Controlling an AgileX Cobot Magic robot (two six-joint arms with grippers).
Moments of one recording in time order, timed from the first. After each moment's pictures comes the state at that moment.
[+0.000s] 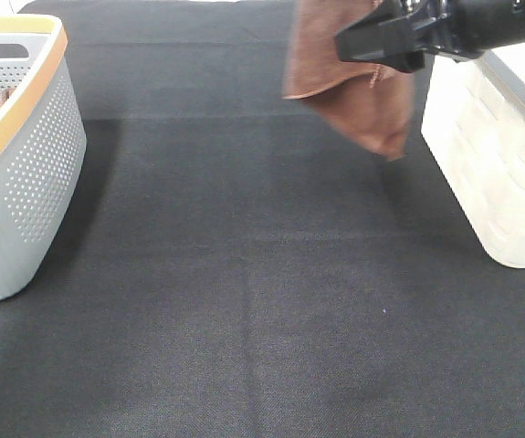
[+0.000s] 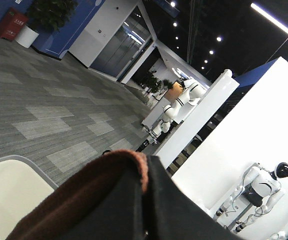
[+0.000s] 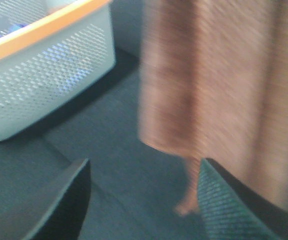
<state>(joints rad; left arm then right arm) -0.45 2.01 -2.23 -1.45 0.67 0.53 0.27 1.39 -0.97 1.12 0.43 -1.25</state>
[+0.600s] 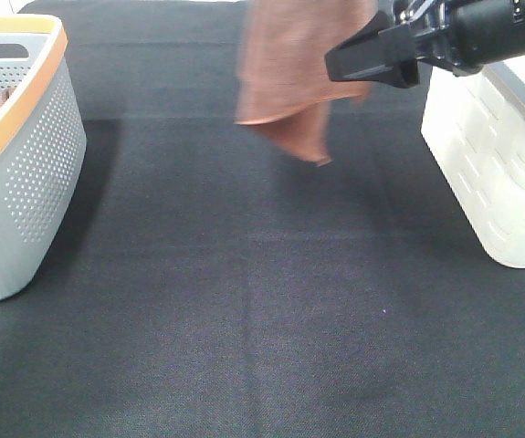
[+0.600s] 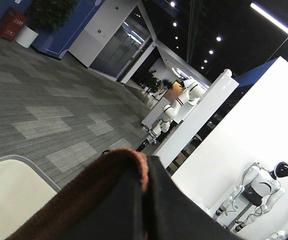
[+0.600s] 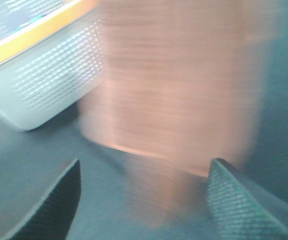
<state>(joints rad) -0.45 2.01 -2.23 -1.45 0.67 0.53 0.27 1.39 -0.97 1.11 0.53 -1.18</state>
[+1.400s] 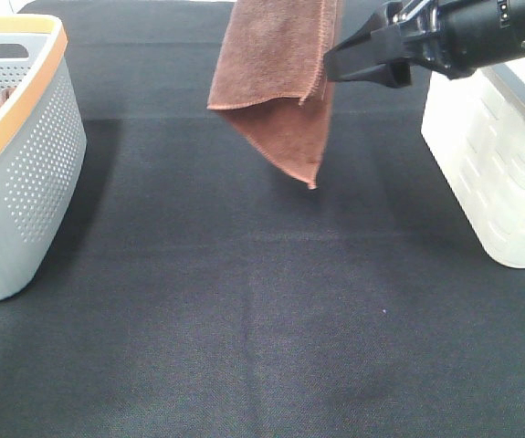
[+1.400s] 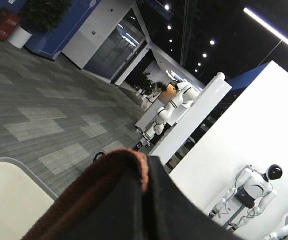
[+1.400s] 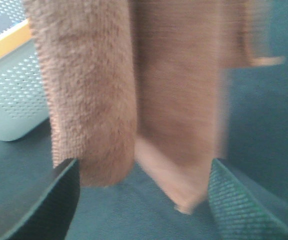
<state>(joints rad) -0.45 2.01 -2.23 -1.49 0.67 0.54 0.27 1.42 -0.97 1.14 0.49 -1.17</state>
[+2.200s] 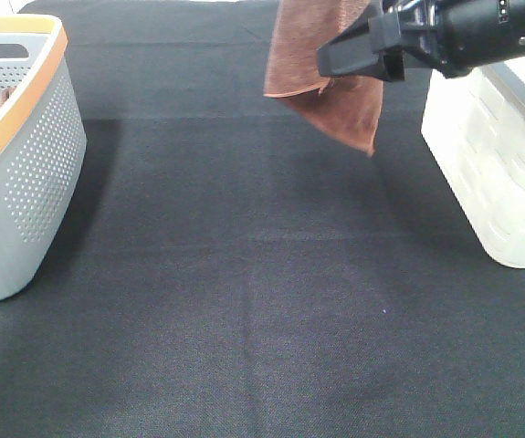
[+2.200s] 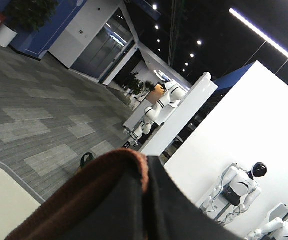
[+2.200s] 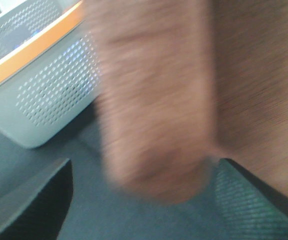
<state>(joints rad) -0.45 2.01 -2.23 -1.55 0.70 0.57 0.27 1.42 -0.97 1.18 0.48 -1.13</state>
